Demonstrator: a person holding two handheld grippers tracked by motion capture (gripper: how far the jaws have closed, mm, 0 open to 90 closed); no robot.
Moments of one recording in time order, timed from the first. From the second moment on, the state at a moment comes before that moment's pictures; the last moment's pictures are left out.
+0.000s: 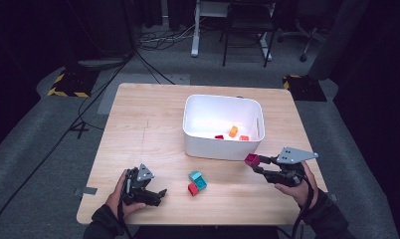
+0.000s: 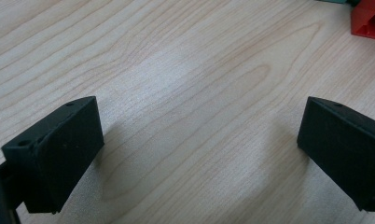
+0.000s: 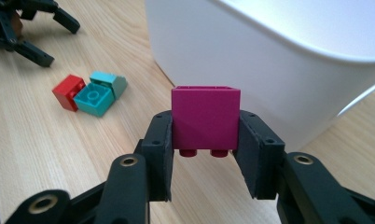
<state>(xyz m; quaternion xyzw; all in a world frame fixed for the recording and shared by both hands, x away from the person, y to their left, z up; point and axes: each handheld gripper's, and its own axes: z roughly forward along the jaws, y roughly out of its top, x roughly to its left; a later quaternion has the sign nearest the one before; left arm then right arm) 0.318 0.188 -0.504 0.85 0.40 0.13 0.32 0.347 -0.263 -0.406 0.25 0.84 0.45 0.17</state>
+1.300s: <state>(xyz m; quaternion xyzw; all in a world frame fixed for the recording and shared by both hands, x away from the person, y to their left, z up) 0.318 0.188 -0.504 0.85 0.40 0.13 0.32 0.401 -0.238 -0.339 0.27 0.81 0.46 0.23</state>
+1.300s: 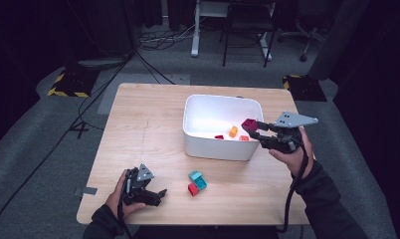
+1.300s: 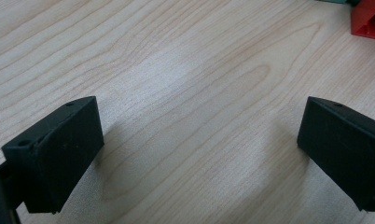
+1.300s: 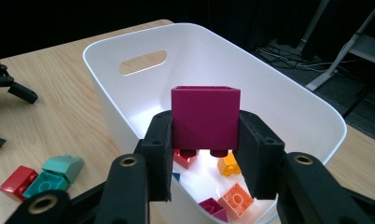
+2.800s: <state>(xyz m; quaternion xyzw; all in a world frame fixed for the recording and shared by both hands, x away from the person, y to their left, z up) 0.318 0.188 -0.504 0.85 0.40 0.13 0.32 0.460 -0.222 -0.361 0.33 0.80 0.44 0.22</state>
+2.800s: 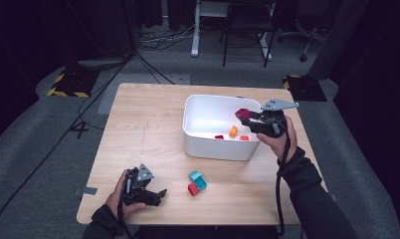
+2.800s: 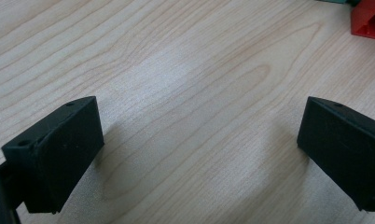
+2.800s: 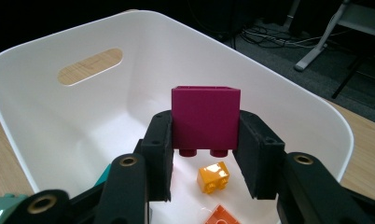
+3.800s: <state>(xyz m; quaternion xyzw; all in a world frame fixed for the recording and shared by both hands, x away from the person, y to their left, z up) 0.318 0.189 -0.504 0.85 0.40 0.14 0.32 0.415 -0.225 -0.338 0.28 0.81 0.46 0.21</state>
